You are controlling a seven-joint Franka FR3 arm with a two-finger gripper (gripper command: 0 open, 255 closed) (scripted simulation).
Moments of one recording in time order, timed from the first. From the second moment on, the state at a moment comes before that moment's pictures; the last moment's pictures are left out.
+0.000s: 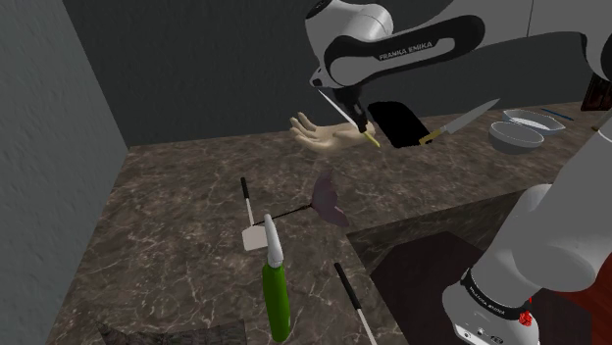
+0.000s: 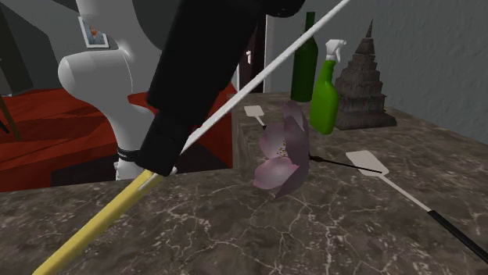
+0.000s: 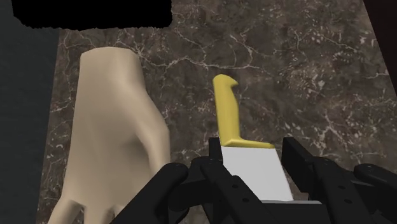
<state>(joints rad) 0.10 -0.06 0.03 -1.95 -0.48 1.63 -0.77</state>
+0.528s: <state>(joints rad) 0.10 -0.07 0.03 -1.86 -0.48 1.54 -0.81</state>
